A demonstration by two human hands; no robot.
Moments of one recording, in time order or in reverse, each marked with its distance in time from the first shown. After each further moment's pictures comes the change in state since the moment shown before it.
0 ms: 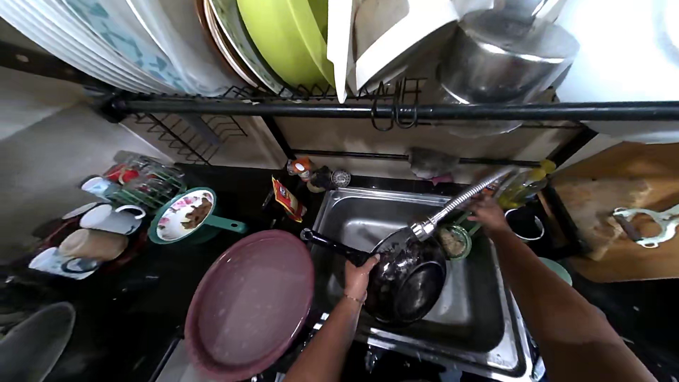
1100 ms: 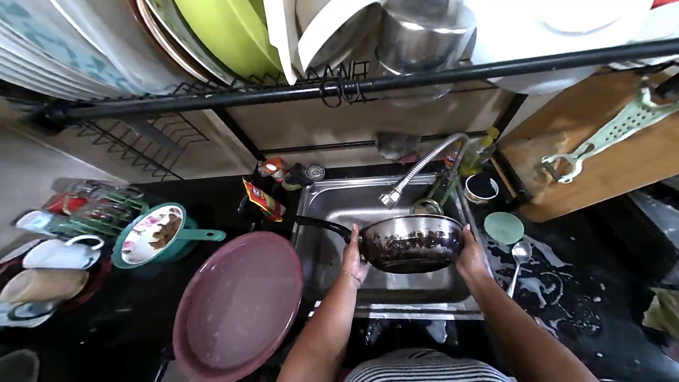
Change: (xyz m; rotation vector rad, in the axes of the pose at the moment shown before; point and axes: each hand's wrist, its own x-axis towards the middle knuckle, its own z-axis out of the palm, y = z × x) left_hand -0.003 -0.003 0.022 -0.133 -0.211 -0.296; right_hand -0.173 0.074 0.018 0.689 0.257 0.126
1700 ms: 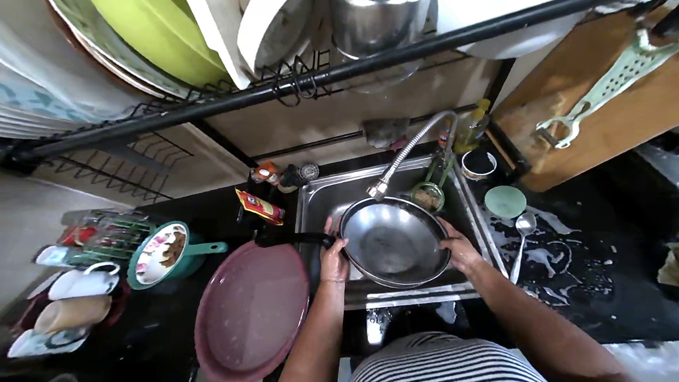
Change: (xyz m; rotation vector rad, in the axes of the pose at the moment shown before) left_hand -0.012 0.017 -0.044 0.024 -0.152 0.458; right_hand -0.027 0.013 -0.004 -0.245 -0.301 0.199
